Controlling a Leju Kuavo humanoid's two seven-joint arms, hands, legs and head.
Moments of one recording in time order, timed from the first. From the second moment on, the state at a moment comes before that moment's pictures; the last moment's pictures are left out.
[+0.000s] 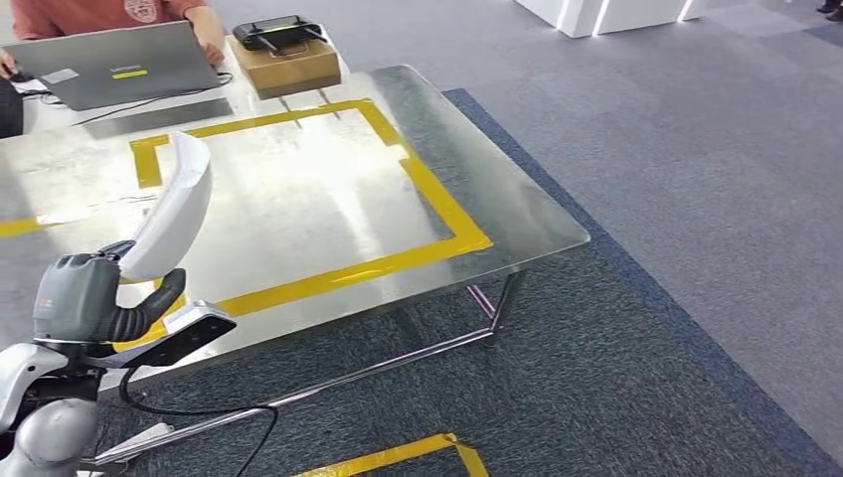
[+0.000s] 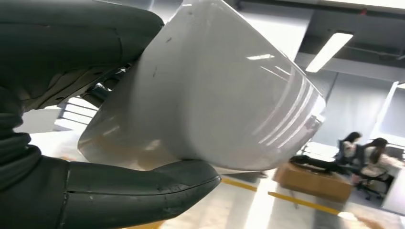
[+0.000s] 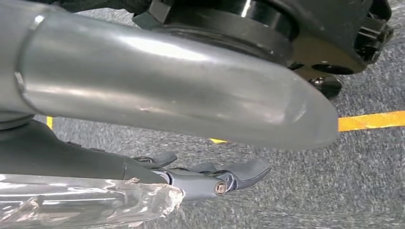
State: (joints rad) left arm 0.01 0.10 -0.31 -1.92 -0.92 0.02 0.01; right arm 0.40 0.36 -0.52 -1.06 0.72 0.19 0.12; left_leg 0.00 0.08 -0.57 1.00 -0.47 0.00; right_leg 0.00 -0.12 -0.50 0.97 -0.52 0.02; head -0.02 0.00
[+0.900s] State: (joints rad) left arm 0.01 0.10 -0.30 -1.92 -0.92 0.01 0.02; right arm 0.39 0.36 -0.53 -1.05 0.72 0.18 0.12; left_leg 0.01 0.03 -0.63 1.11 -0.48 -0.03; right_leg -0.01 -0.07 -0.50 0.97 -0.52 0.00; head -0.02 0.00
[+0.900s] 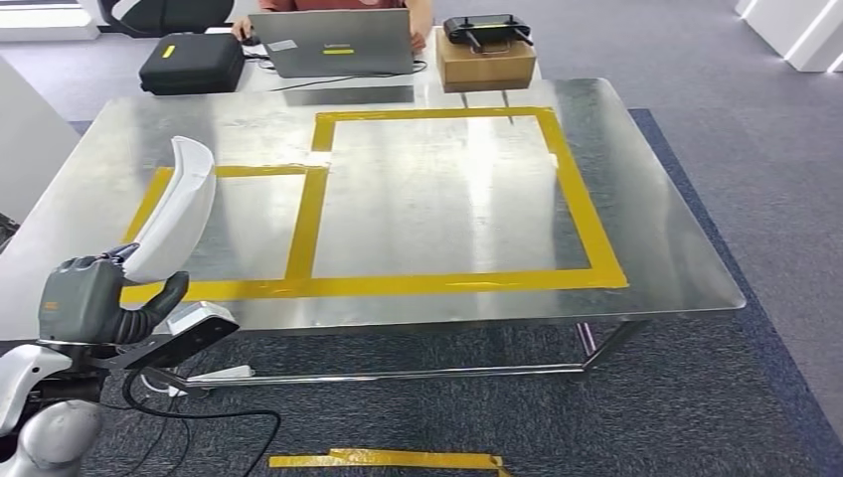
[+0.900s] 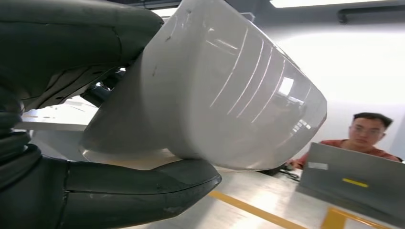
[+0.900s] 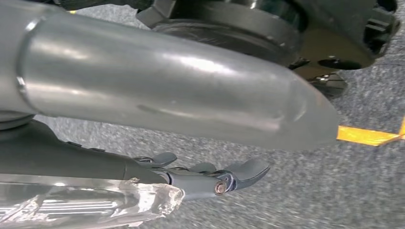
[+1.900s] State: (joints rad) left arm -0.19 0.11 -0.47 -1.79 -1.01 -0.12 -0.01; right arm 0.39 0.36 -0.53 -1.02 0.64 0.25 0.08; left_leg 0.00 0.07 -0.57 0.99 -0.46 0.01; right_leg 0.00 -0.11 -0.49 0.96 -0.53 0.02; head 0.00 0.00
